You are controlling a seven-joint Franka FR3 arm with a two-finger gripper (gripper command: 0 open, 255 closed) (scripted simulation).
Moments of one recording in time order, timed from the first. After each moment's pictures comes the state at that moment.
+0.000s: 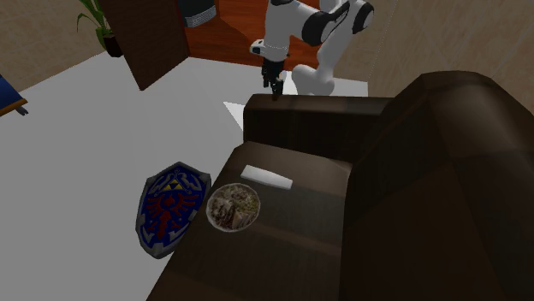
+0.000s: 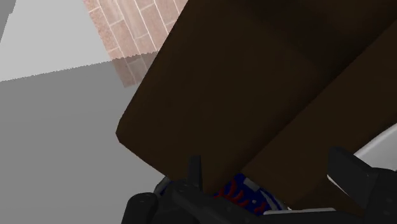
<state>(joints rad) -0.04 -0.72 0.20 -2.38 0.00 1.65 0.42</state>
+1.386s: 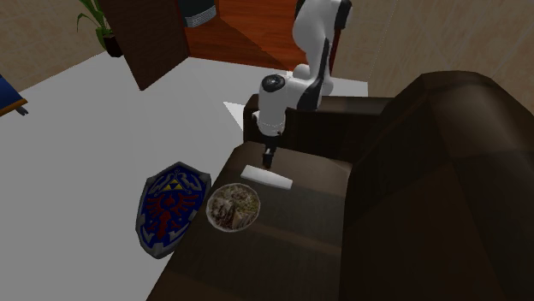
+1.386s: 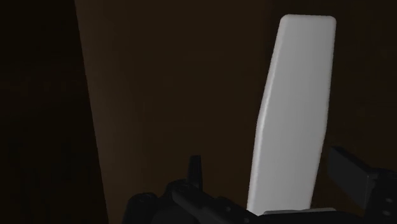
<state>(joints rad) -0.15 -0.07 0.59 -2.22 0.02 2.15 1.36</state>
